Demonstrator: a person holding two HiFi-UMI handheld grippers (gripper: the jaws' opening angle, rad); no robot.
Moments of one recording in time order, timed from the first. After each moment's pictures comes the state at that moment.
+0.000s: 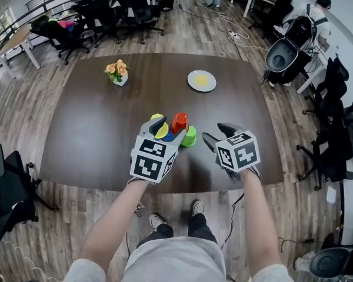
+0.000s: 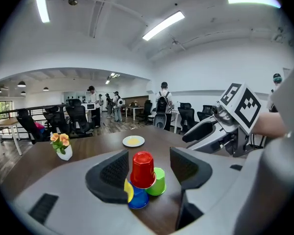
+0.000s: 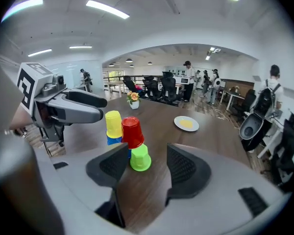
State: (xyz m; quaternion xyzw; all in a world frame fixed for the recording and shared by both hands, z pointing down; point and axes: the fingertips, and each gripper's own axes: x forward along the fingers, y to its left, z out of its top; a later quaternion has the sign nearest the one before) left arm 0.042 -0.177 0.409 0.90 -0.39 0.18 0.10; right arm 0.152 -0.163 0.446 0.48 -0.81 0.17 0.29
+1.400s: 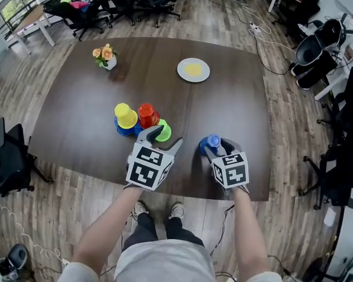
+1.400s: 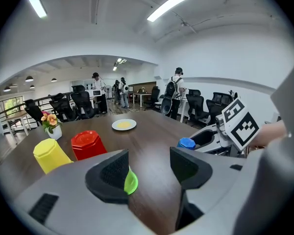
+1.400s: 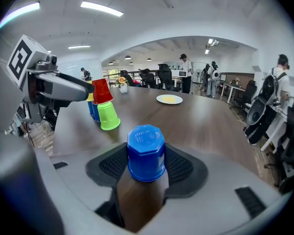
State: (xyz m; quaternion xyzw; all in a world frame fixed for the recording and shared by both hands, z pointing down) left arm 0.160 -0.161 0.480 0.85 -0.43 0.25 0.15; right arm 0.295 -0.154 0.560 0.47 -0.81 0.19 0.30
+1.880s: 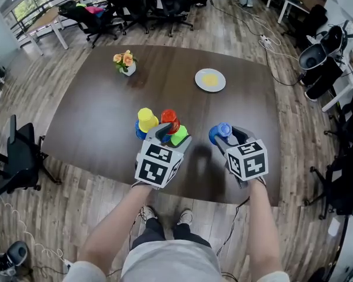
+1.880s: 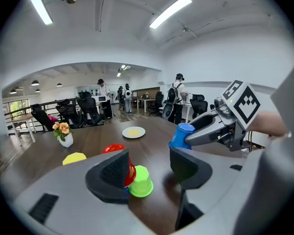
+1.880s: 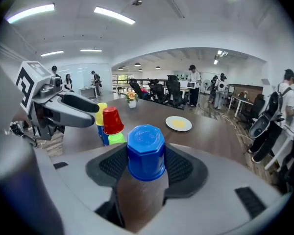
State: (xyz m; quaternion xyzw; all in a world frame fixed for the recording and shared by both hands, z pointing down) left arm 0.122 -0.168 0.444 0.85 -0.46 0.23 0.13; right arm 0.253 -0.184 0.470 0.44 -0.84 0.14 0.28
